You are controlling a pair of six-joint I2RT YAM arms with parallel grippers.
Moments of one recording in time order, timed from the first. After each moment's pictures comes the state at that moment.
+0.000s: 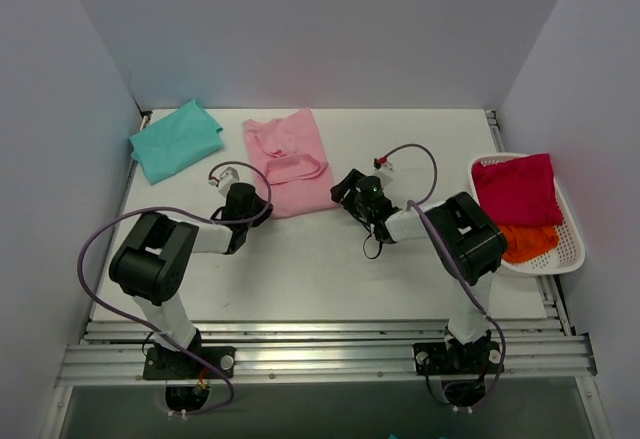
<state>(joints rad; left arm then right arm) -0.40 1.78 0.71 0.50 -0.19 -0.96 0.52 1.94 0.87 0.60 0.19 0.87</state>
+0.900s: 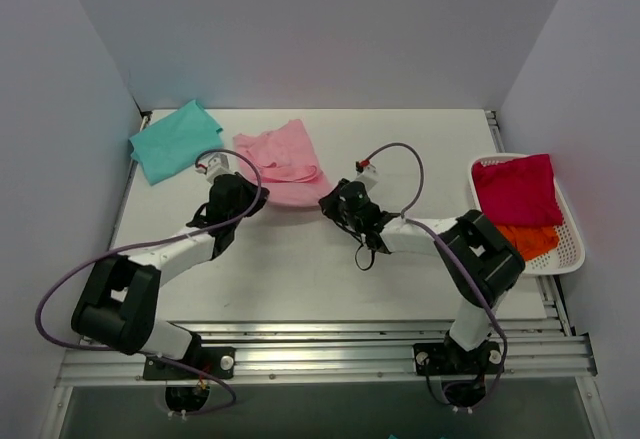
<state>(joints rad) -0.40 1.50 0.71 0.34 -0.17 -0.93 0.67 1.80 0.85 0.45 0.22 0.91</state>
